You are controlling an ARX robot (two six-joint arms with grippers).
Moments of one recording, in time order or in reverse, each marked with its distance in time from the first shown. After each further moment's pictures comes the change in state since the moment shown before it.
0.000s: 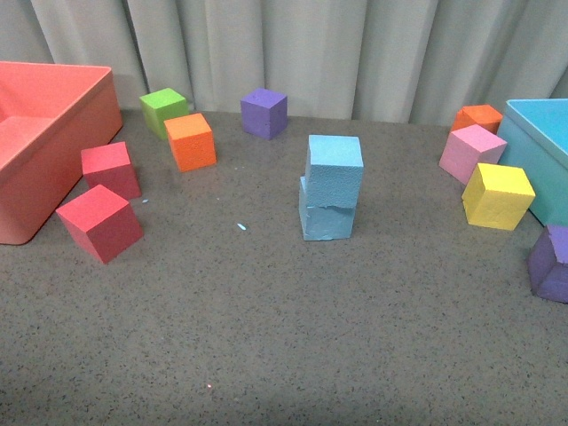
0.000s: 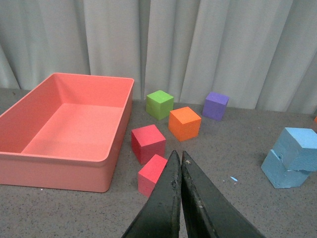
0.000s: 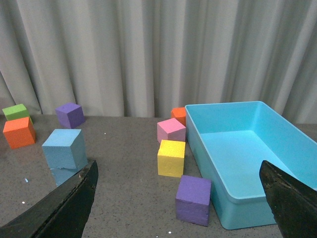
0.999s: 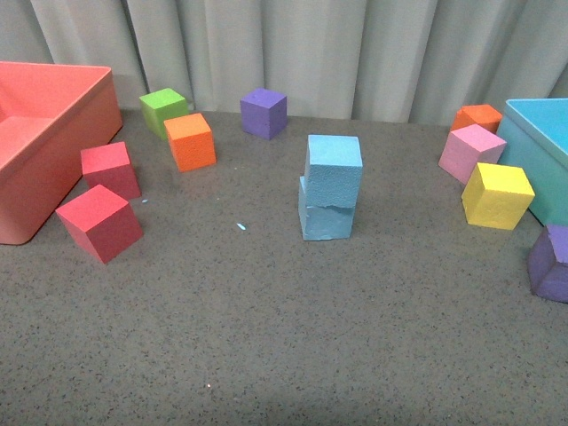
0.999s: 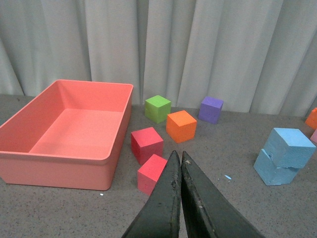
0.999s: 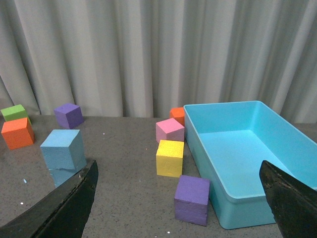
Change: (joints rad) left arm 0.001 -0.436 -0.001 -0.414 0.000 0.000; right arm 0.000 0.000 0.000 0.000 0.000 0.000
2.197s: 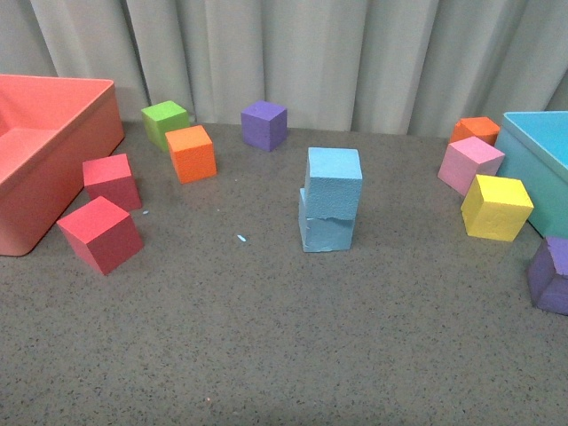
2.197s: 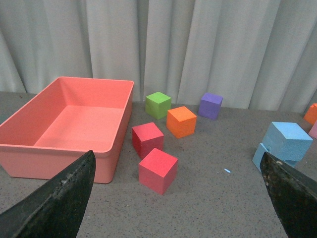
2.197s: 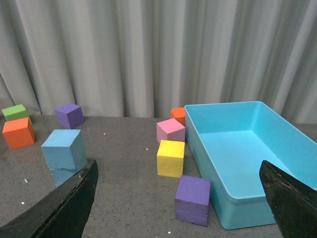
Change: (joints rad) left arm 0.000 -0.221 0.000 -0.227 0.001 0.002; right arm 0.000 0.000 0.000 0.000 0.000 0.000
